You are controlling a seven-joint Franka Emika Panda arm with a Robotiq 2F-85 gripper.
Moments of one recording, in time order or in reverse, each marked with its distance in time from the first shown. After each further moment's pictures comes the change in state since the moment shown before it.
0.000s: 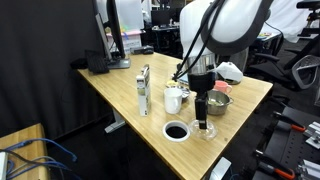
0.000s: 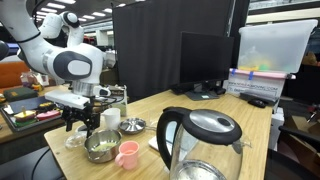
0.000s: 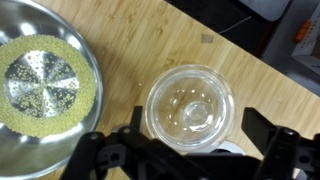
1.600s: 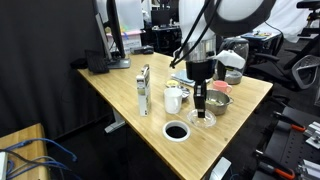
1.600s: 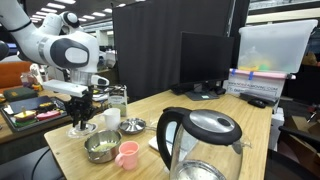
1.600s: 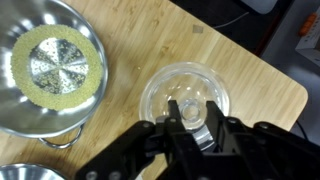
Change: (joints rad) arm -0.013 -0.091 0.028 0.009 -0.034 -0.055 0.042
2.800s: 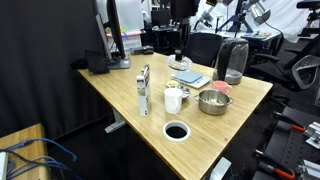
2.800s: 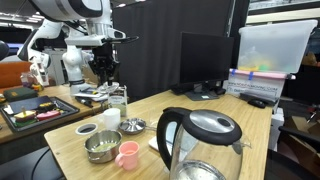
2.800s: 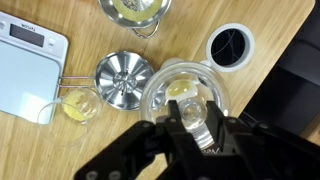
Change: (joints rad) arm -0.058 -0.134 -0.039 0.271 -0.140 -0.202 0.102
